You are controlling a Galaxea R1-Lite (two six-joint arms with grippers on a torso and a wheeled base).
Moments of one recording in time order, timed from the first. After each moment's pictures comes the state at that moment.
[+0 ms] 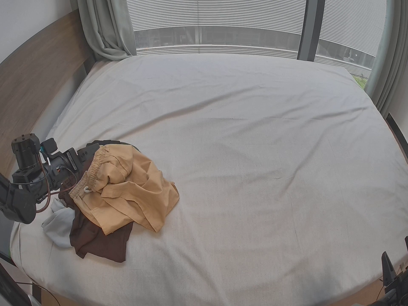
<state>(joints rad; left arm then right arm) 0.10 1.80 -0.61 -0.98 -0.33 -0.38 0.00 0.02 -0.02 0.00 0.00 -0.01</state>
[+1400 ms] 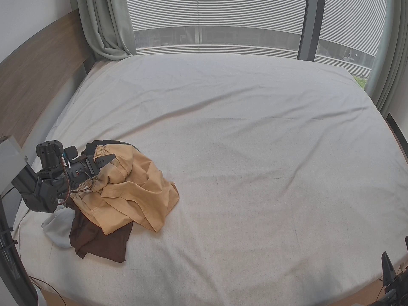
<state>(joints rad) 0.13 2.12 -0.83 -0.99 -0.47 -0.36 0.00 0.02 -0.02 0.00 0.00 -0.01</state>
